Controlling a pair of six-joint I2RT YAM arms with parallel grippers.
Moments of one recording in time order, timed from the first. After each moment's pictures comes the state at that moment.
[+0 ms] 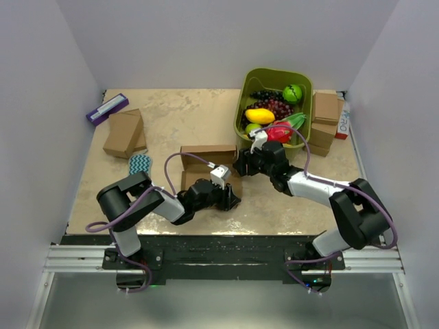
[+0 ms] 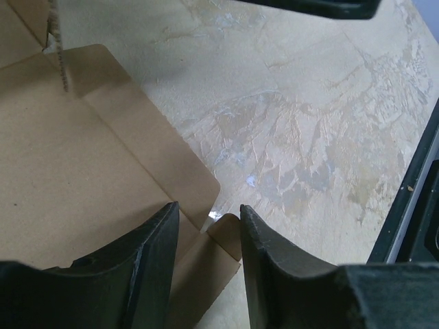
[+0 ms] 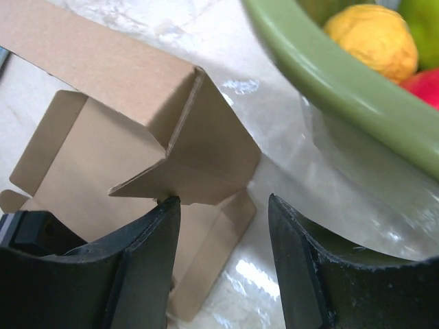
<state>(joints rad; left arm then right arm) -0.93 1.78 0.49 0.90 0.07 -0.49 0.54 1.47 0.69 0.29 -0.14 0.25</state>
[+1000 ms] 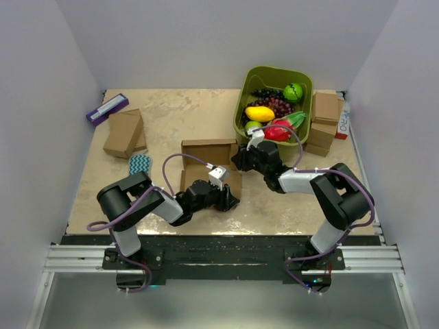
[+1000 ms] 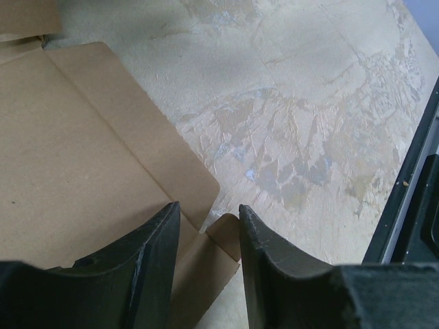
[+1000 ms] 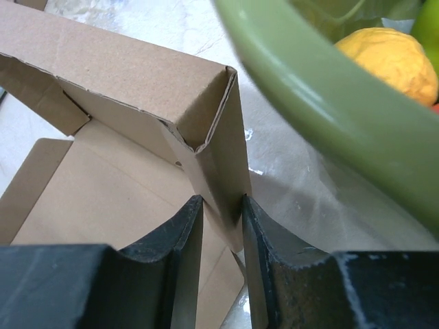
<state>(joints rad) -0.92 1.79 0.46 0.95 0.09 -0.49 0.54 1.68 0.71 0.58 -0.10 0.28</state>
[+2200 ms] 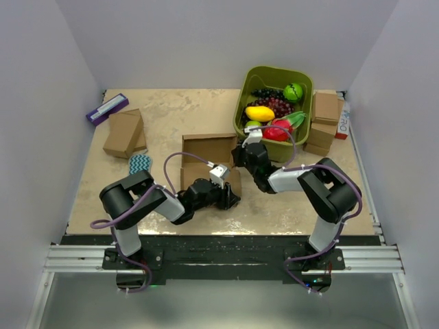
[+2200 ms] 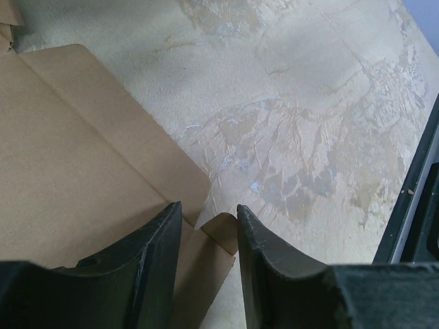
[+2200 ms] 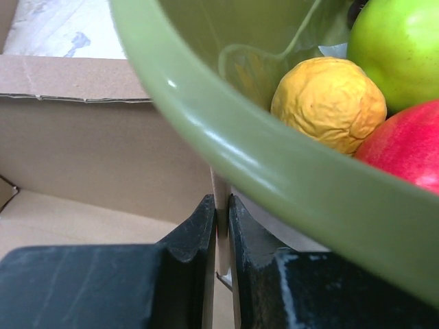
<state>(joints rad) -0.92 1.81 0.49 0.96 0.10 -0.49 0.62 1.78 0.76 0.68 0.22 0.38</state>
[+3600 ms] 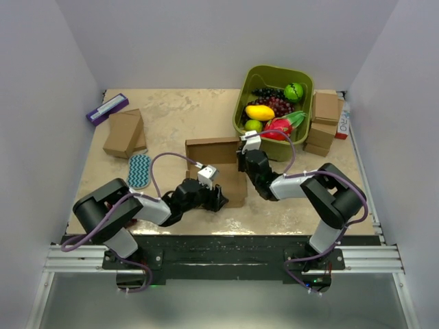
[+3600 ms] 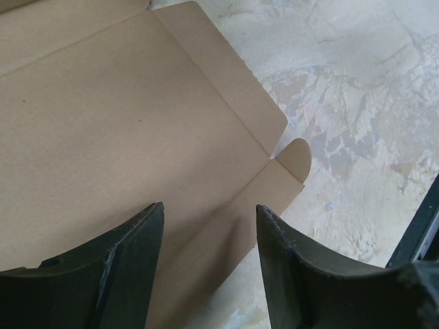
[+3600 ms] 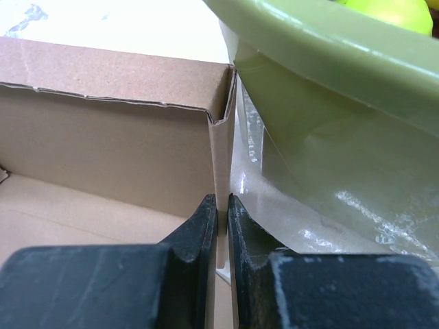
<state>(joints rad) -0.85 1.59 0.38 0.76 0.06 -0.41 0.68 1.73 0.69 0.70 0.37 0.20</state>
